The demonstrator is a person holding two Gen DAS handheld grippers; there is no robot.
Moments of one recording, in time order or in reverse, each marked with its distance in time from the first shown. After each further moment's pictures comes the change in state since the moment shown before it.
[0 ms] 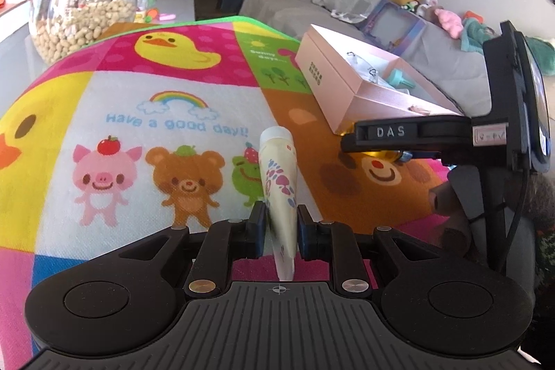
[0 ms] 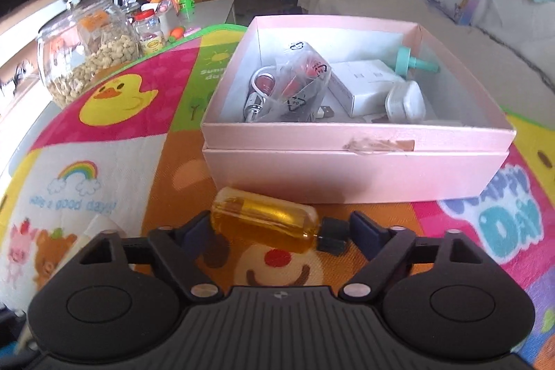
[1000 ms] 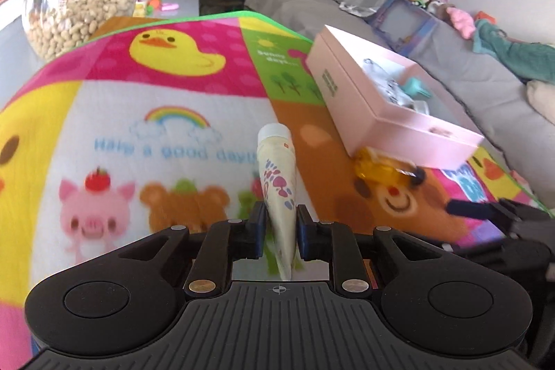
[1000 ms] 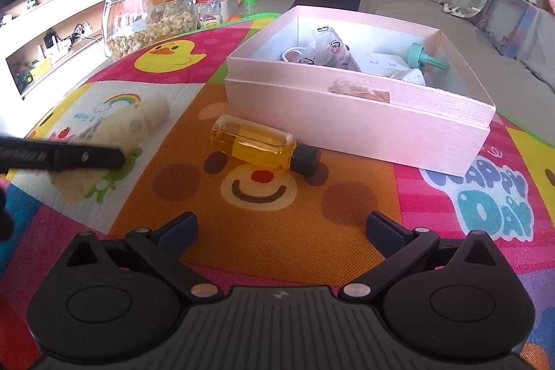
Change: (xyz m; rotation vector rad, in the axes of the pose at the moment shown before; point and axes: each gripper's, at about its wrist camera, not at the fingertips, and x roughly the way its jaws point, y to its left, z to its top) left arm 0.019 0.008 0.025 -0.029 0.038 0.003; right arm -0.033 -0.038 -0.042 -0.171 -0.017 0.169
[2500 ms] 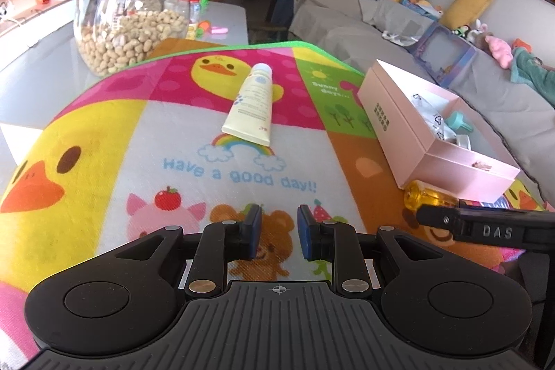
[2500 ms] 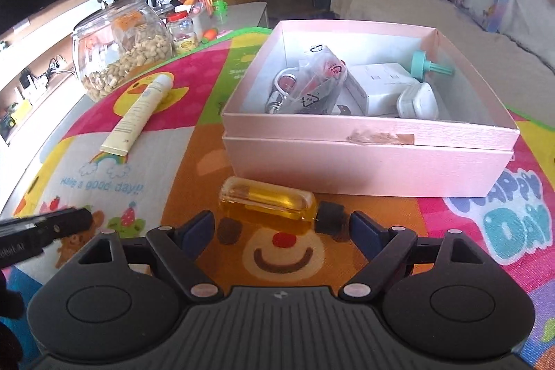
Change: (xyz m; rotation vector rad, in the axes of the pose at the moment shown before) left arm -0.010 0.020 0.013 -0.053 -0.102 0.153; right arm 0.024 0.014 0.037 0.148 -0.004 -0.046
